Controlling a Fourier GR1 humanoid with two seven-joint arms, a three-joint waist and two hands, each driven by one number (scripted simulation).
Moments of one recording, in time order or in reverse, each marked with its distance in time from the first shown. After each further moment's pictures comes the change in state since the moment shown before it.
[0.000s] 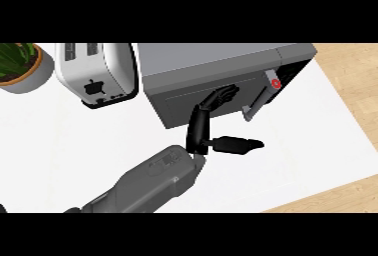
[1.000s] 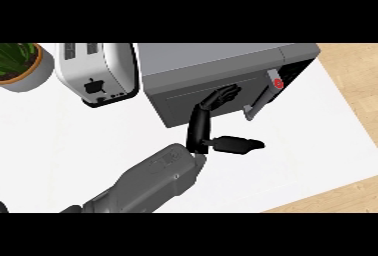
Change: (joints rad) left arm -0.020 0.000 -0.020 0.023 0.077 -0.025 -0.090; right arm -0.062 0.098 0.057 0.198 -0.337 0.161 0.082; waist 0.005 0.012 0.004
